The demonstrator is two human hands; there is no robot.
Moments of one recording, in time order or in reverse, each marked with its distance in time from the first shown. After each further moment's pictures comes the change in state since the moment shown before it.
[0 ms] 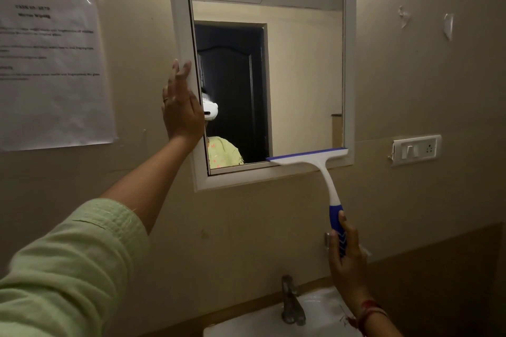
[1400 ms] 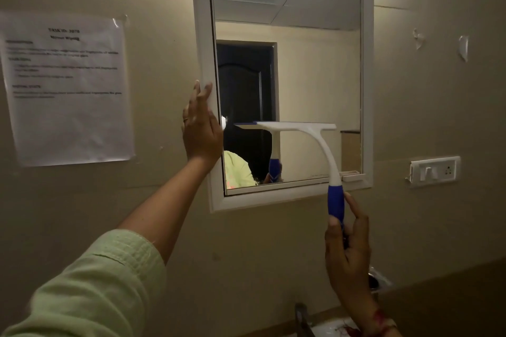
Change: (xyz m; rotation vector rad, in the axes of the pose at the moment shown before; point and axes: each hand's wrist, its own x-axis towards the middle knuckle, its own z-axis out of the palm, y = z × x) left_hand 0.001 0.008 -0.008 -0.030 -0.018 0.020; right_hand 0.039 -0.104 0.017 0.391 0.060 -0.072
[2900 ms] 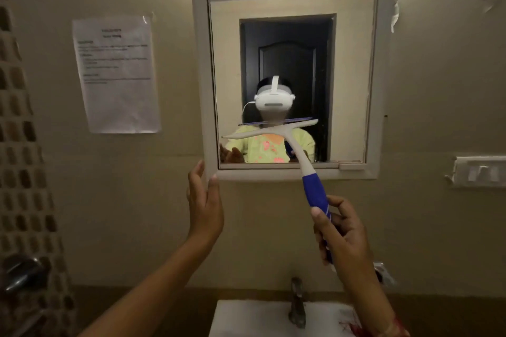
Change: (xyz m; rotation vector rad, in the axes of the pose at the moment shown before) left_hand -0.167 0.104 -0.052 -0.098 -0.118 -0.657; right_hand 0.032 -0.028 -0.090 0.389 -0.506 0.335
